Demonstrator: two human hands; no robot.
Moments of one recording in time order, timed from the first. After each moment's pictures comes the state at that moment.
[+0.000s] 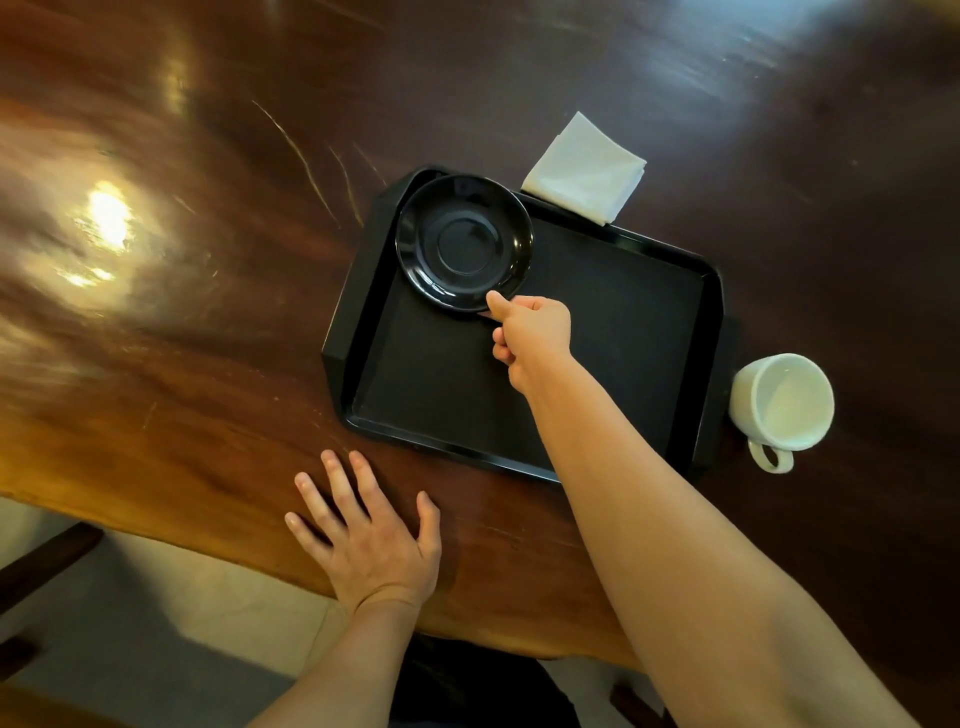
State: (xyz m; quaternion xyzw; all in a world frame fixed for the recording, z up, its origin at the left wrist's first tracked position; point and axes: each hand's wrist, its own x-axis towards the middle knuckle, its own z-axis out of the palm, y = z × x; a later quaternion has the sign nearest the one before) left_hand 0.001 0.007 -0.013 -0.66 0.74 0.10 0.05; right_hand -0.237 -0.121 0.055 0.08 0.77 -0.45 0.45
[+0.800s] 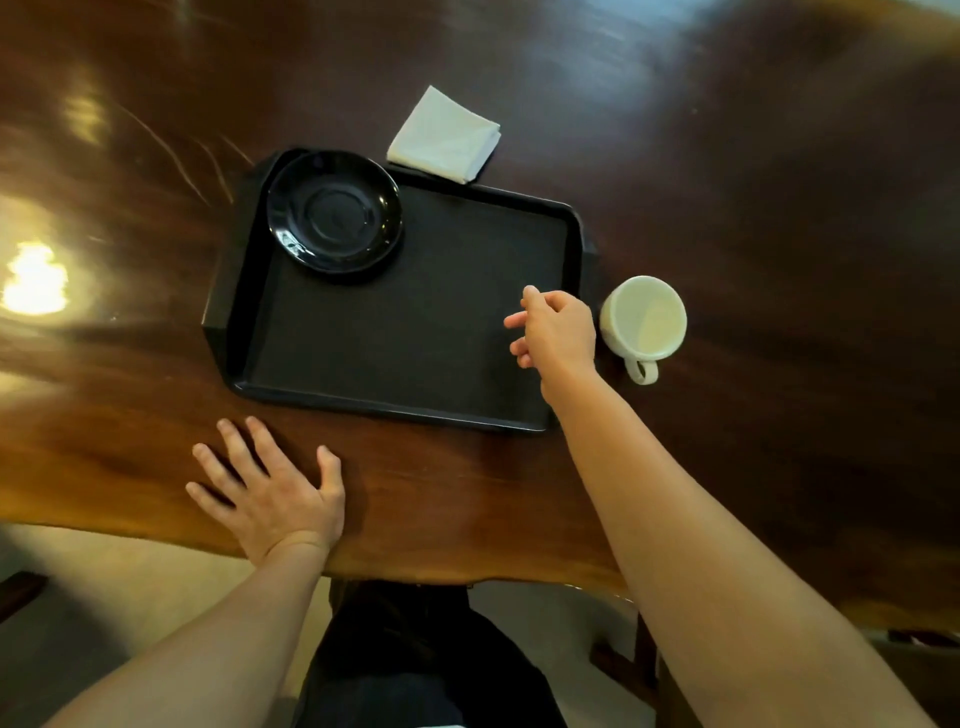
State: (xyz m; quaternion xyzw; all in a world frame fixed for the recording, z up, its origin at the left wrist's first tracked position) left_hand -0.004 0.008 -0.007 -0.69 0.72 0.09 0.04; right_hand -0.301 0.031 0.107 -0.03 0.84 -0.44 0.33
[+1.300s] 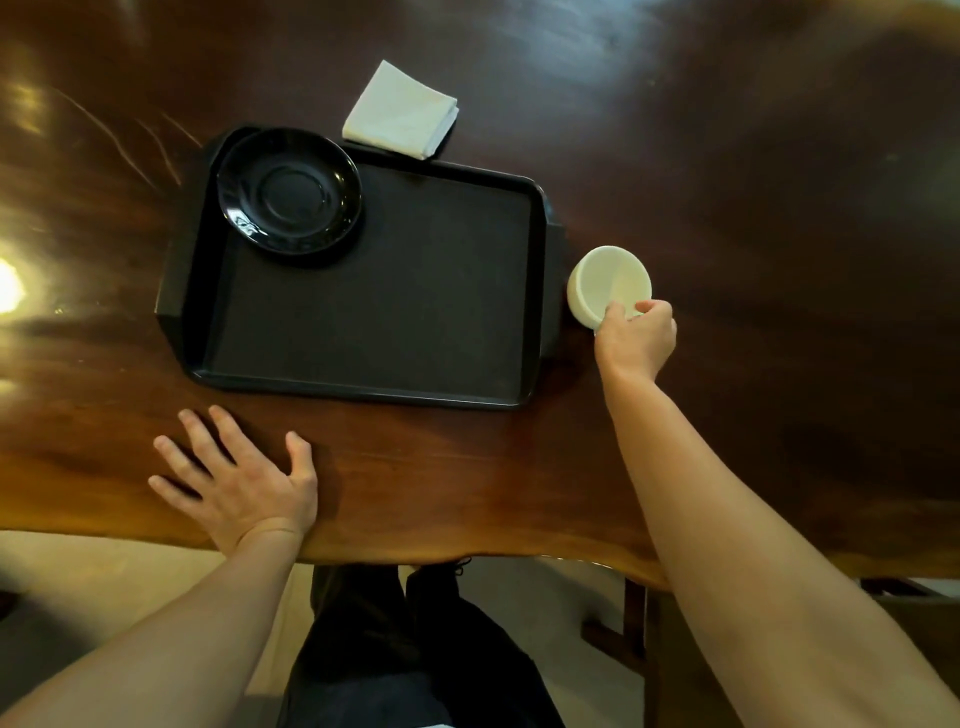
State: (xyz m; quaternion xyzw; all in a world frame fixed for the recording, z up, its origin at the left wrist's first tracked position) left_hand -0.004 0.009 -0.008 -0.68 0.72 0.10 0.02; right_hand -0.360 0.121 0.089 0.07 0.94 -0.33 0.10
